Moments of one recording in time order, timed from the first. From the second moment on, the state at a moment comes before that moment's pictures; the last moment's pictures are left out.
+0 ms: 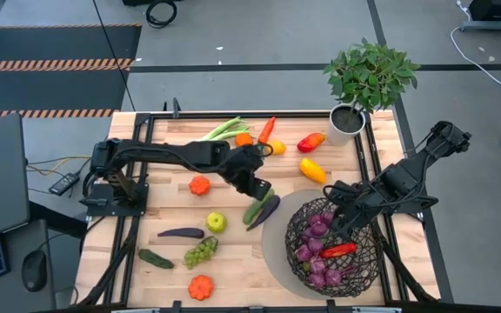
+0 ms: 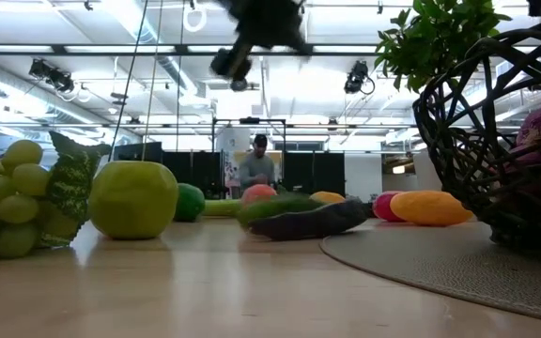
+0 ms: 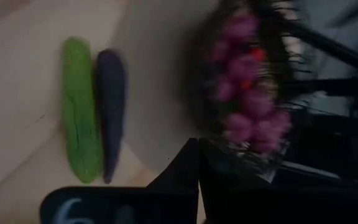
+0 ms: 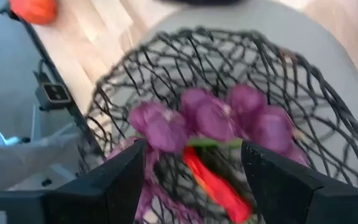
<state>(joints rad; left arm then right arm) 0.01 1.76 1.55 -0.59 0.24 -0.98 0.62 1.15 1.18 -1.15 0.16 1.28</state>
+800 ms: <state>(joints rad) -0.02 1.77 1.39 -0.61 0.10 -0.77 0.62 1.14 1.18 -1.15 0.19 1.31</state>
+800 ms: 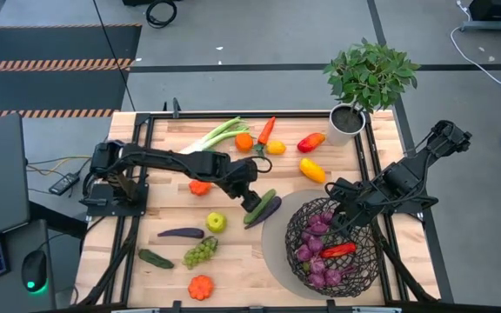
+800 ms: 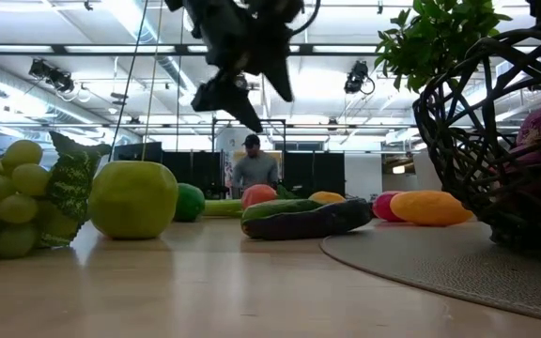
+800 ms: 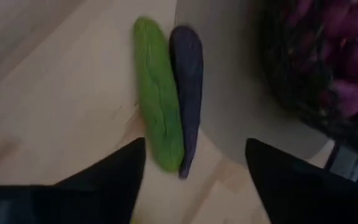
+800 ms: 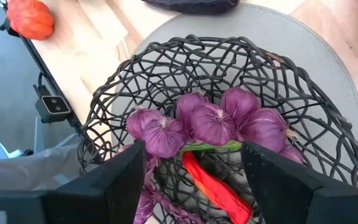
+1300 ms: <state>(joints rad) -0.06 1.95 1.37 -0.52 0.08 -0.78 0.62 1.14 1.18 -1.14 0.19 1.35</state>
